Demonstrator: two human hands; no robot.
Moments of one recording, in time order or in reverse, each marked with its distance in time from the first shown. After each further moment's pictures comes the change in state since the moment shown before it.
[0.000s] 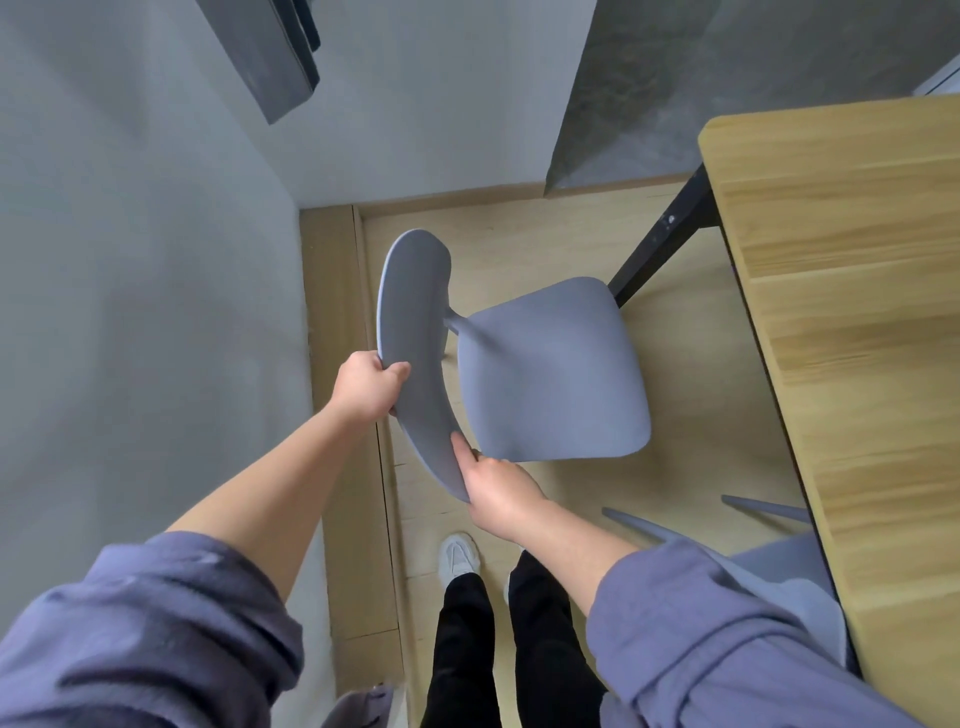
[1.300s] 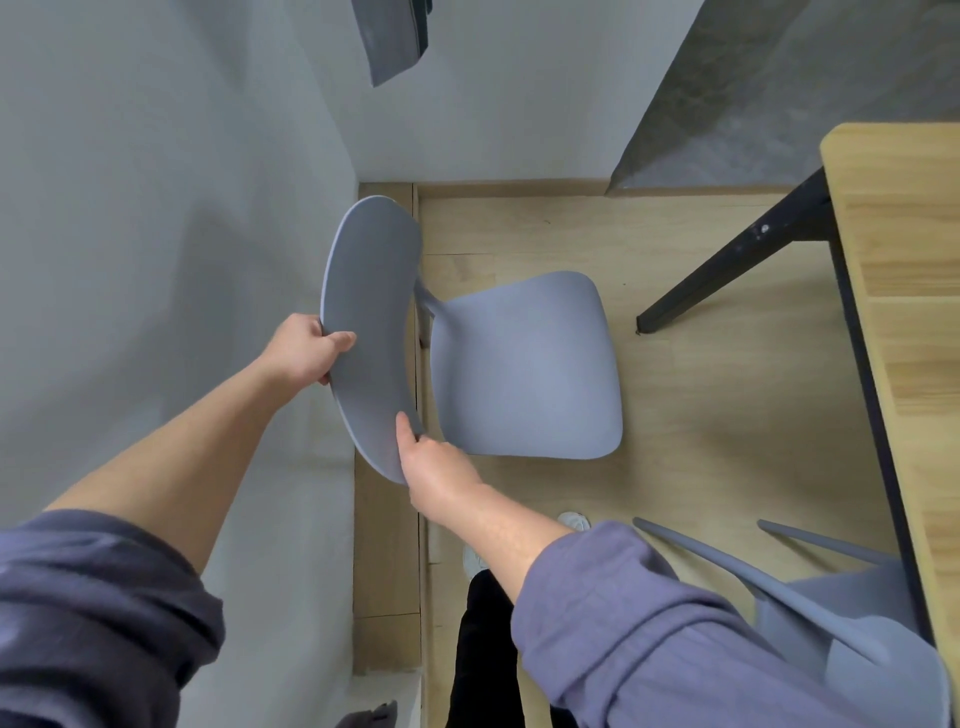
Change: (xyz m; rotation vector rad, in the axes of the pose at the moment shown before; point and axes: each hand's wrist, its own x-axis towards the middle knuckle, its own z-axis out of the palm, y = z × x) left_hand 0.032 -0.079 -0.136 0.037 0.074 -0.017; right_hand 0.071 -0.140 0.020 -0.029 -0.056 -0.104
